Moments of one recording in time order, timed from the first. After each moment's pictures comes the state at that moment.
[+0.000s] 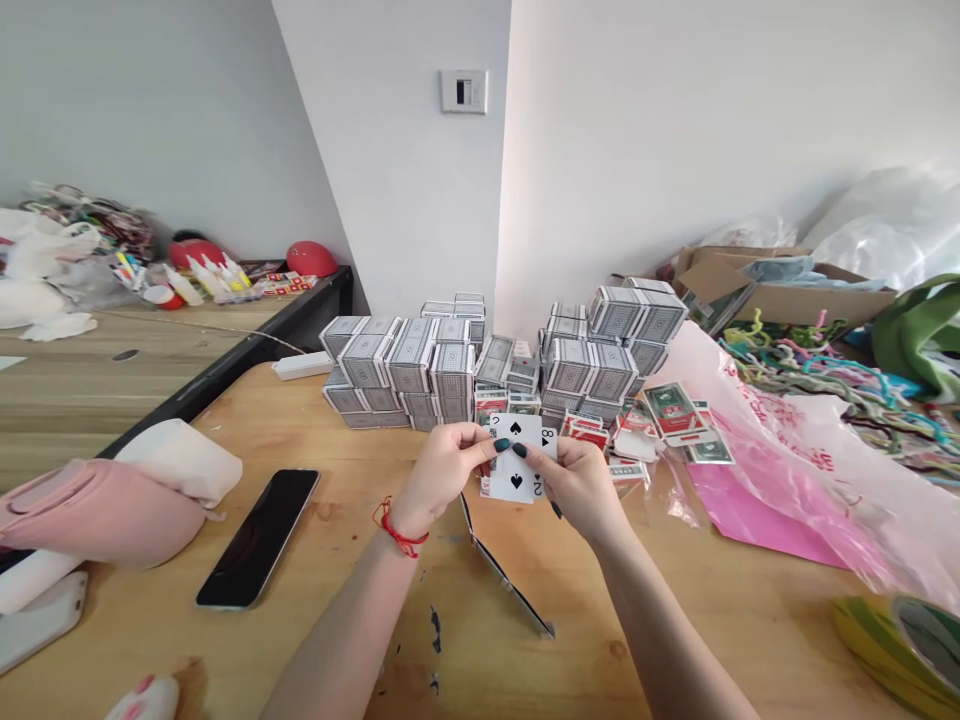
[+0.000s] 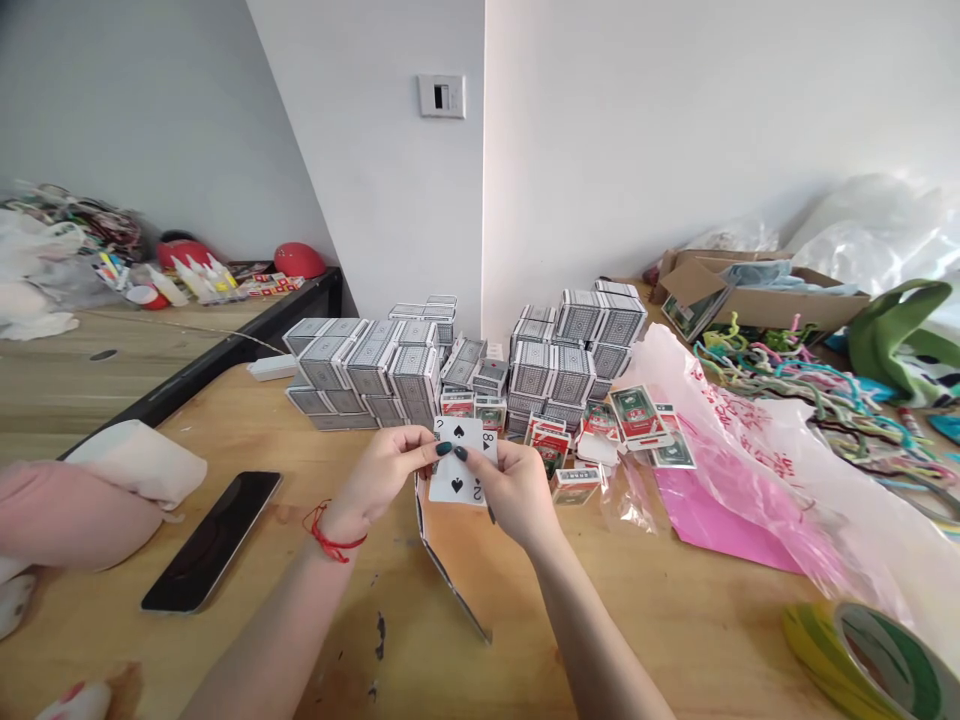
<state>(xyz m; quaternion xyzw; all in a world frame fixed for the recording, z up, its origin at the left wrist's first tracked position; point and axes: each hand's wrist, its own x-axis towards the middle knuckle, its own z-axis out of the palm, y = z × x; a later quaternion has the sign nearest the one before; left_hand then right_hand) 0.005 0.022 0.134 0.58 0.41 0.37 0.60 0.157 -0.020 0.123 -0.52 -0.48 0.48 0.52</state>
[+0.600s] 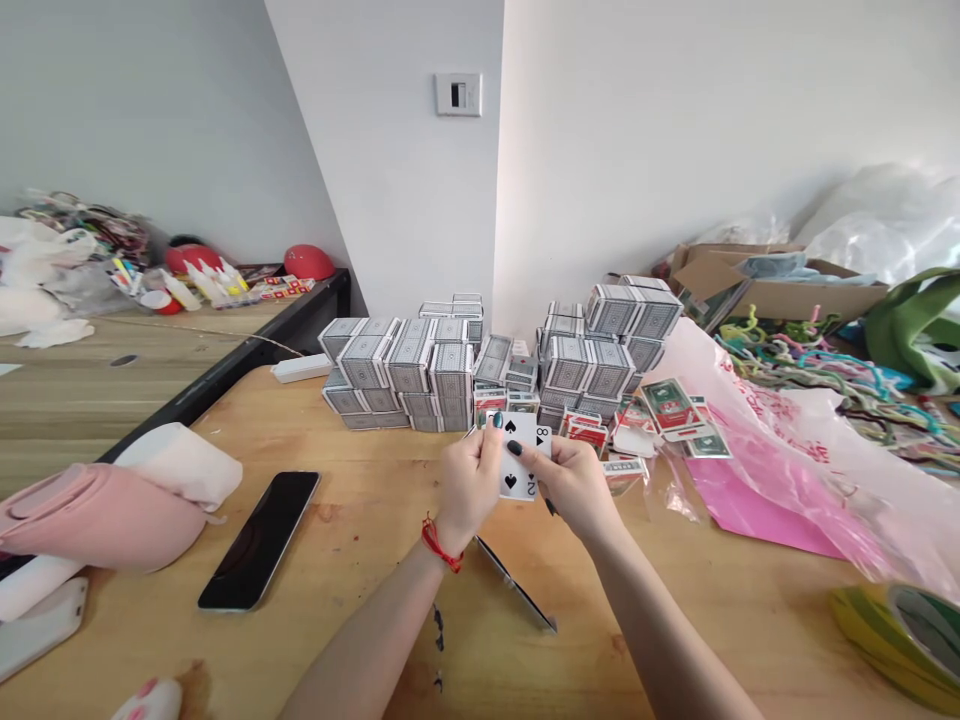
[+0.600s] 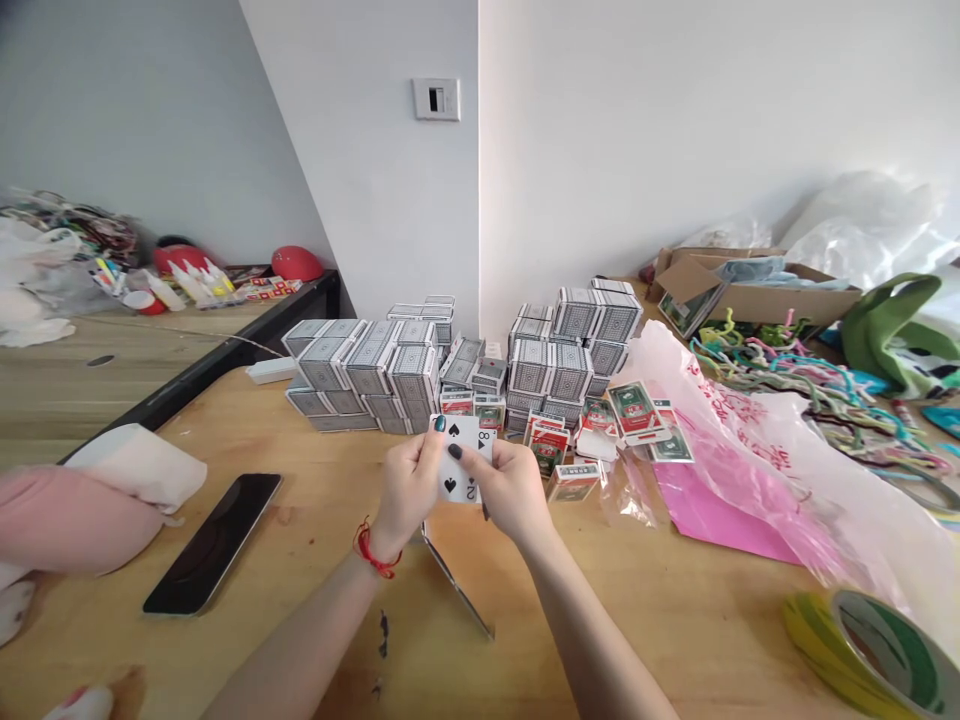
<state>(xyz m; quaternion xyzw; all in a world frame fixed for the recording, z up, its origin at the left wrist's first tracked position) 0.031 0.006 0.108 0.64 0.51 0.47 0.34 0.149 -0.022 0.121 -0.54 -0.47 0.48 0.52</state>
